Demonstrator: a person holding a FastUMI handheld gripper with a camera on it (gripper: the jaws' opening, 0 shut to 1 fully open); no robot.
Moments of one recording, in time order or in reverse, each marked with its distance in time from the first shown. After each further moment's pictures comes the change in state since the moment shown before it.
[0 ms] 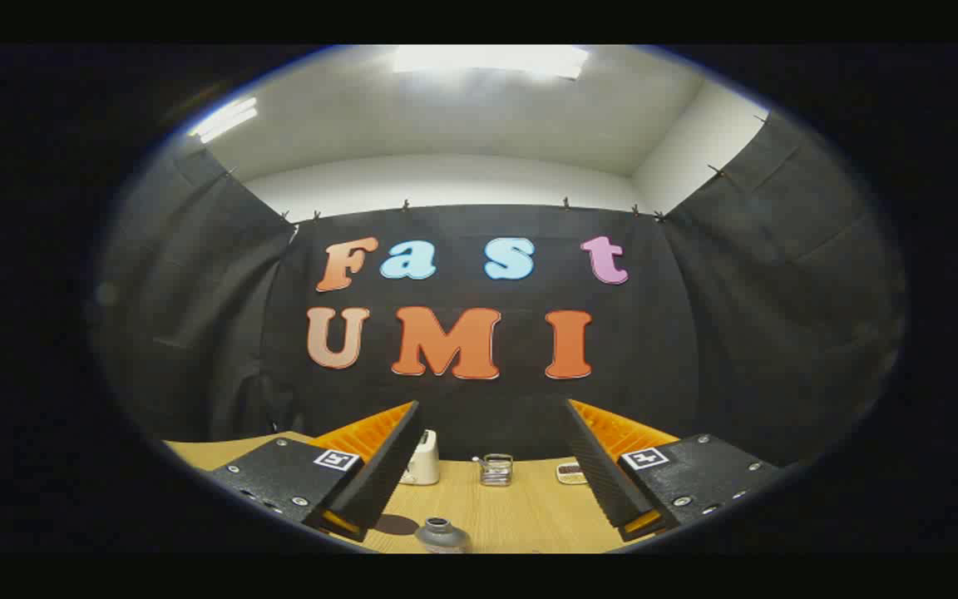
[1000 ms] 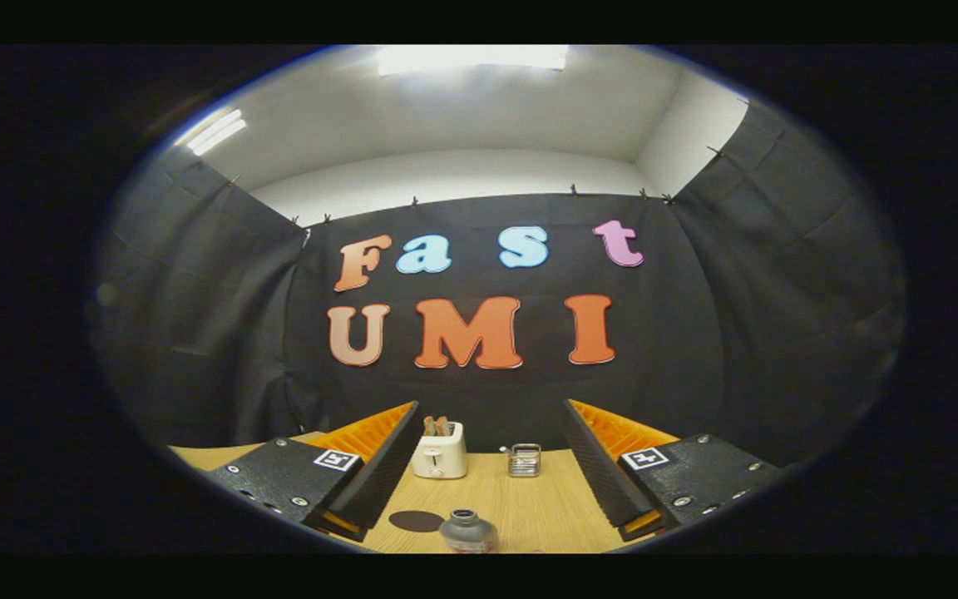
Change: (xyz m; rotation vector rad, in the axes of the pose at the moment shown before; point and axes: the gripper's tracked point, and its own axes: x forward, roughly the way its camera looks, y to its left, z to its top) arm -0.010 0.027 -0.034 0.066 0.052 0.098
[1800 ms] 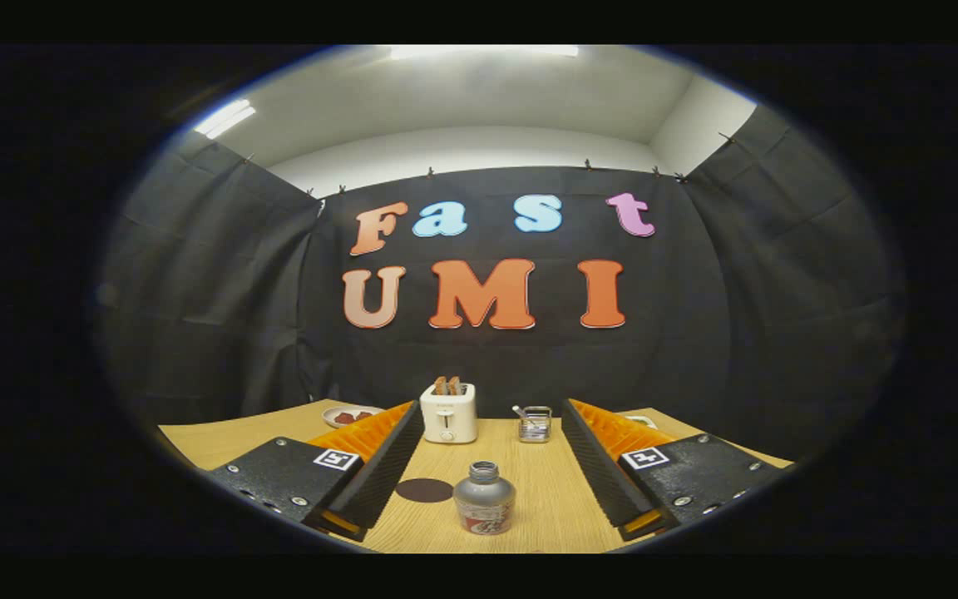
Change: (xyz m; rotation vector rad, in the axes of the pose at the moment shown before) arm -0.038 0.020 -0.057 -0.026 0.094 0.030
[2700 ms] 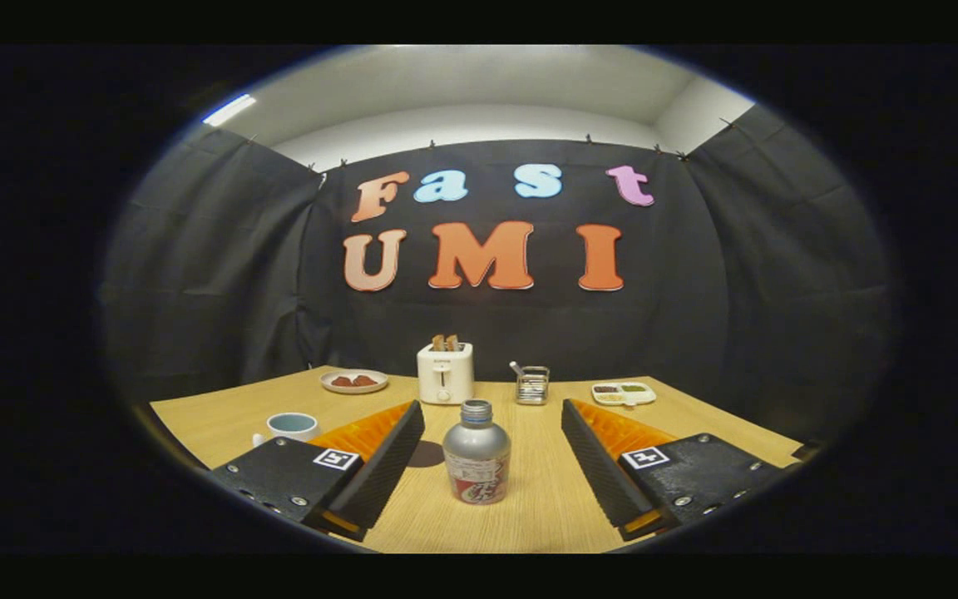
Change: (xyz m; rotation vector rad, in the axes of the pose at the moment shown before) arm -0.011 -0.002 -0.092 -0.009 0.140 -0.001
